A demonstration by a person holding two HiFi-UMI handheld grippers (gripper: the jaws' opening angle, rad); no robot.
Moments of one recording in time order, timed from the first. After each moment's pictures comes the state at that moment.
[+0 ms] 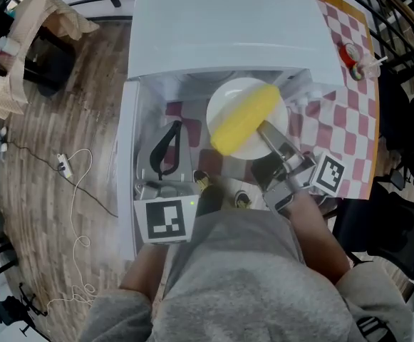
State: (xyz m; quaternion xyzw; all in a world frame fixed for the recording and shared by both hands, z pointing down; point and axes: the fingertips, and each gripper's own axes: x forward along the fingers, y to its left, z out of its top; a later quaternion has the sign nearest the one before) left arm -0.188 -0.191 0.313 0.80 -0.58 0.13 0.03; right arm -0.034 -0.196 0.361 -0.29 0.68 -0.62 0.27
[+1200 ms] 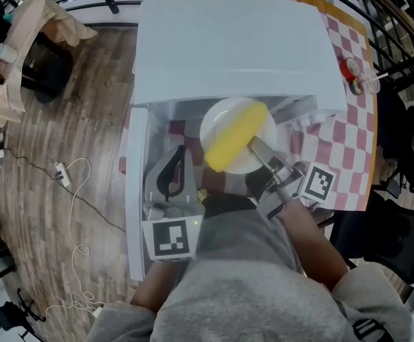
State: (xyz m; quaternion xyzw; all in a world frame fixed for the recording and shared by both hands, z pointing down) left arm -0.199 -0.203 0.329 0.79 -0.59 0.11 0.10; right arm -0.062 -0.221 0.378 -0.29 0.69 -0.62 0.23
